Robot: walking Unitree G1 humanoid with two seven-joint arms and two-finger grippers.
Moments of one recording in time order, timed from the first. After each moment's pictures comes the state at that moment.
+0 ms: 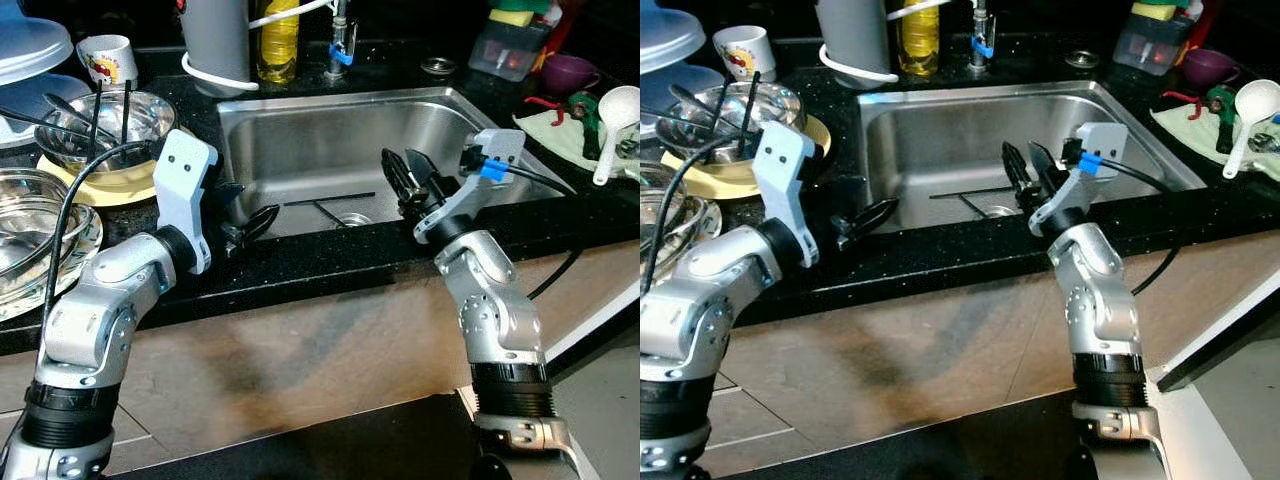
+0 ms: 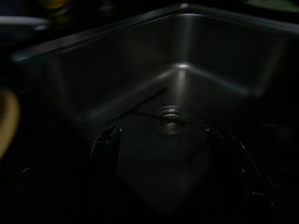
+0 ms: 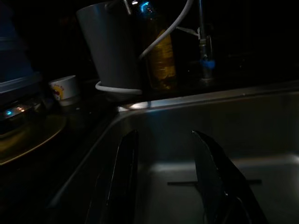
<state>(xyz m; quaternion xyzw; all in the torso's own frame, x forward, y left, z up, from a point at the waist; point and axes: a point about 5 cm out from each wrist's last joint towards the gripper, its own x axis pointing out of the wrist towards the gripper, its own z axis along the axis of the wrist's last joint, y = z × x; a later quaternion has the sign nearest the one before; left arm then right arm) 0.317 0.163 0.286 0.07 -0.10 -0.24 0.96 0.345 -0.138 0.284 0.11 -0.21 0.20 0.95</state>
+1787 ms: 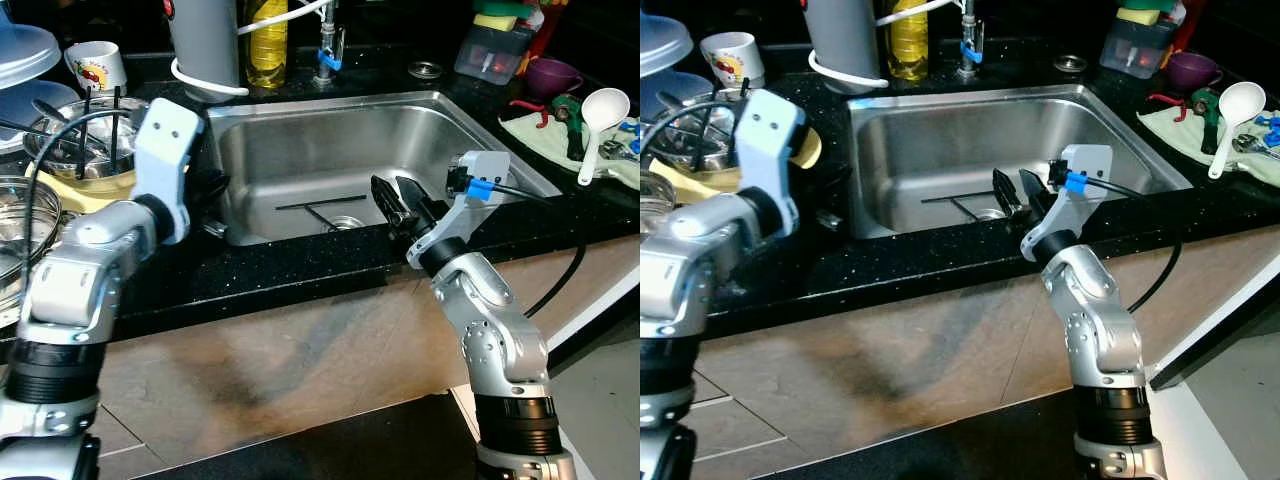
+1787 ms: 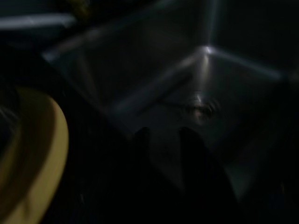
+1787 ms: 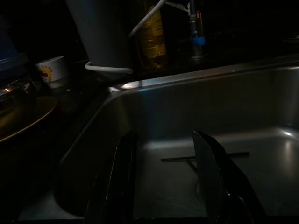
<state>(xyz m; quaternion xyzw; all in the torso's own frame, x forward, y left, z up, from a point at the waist) 0.330 0.193 0.303 0.12 -0.05 -0.21 0.97 0.333 -0.134 0.268 0.11 -0.16 0.19 0.96</state>
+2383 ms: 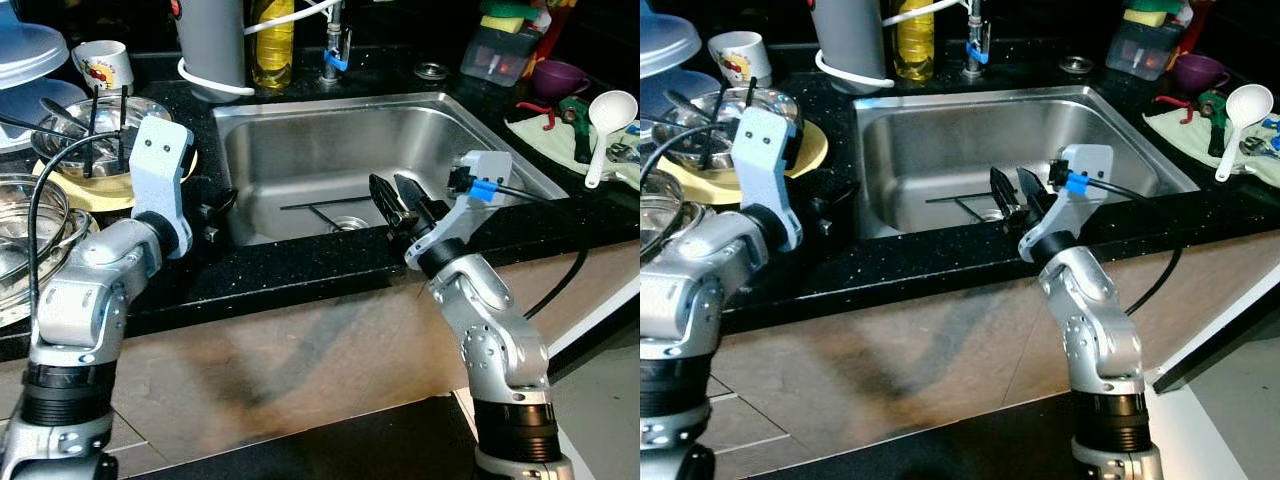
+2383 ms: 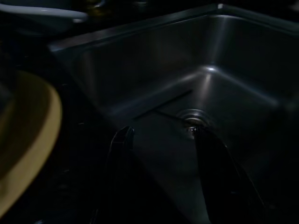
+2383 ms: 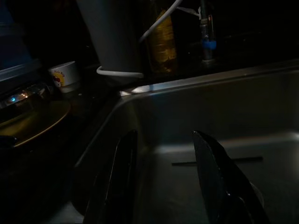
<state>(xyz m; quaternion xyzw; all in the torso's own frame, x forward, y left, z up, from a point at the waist) 0.329 0.172 0.294 0.05 -0.09 -0.18 0.98 0.326 -0.130 0.270 0.12 -0.17 0.19 0.96</state>
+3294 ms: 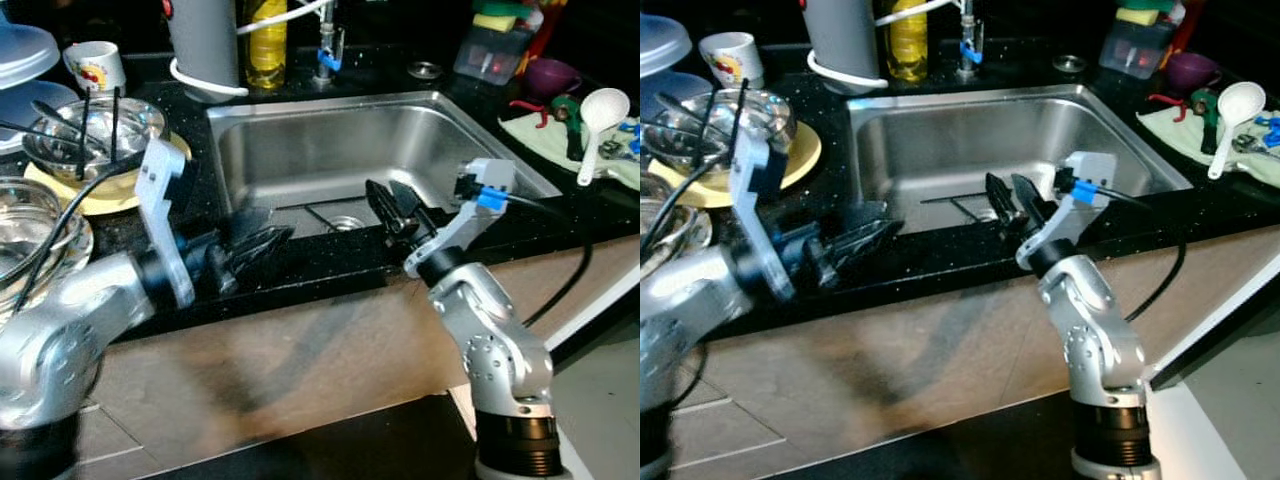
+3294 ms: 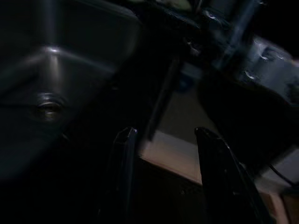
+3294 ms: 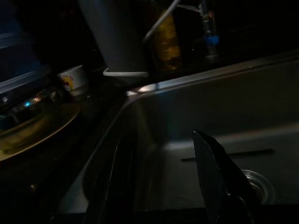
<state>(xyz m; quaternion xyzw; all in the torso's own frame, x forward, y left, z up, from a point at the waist) 0.252 0.161 0.268 0.02 -0.01 -0.52 0.86 0.319 -0.128 0.265 0.15 -0.16 0.22 0.95</state>
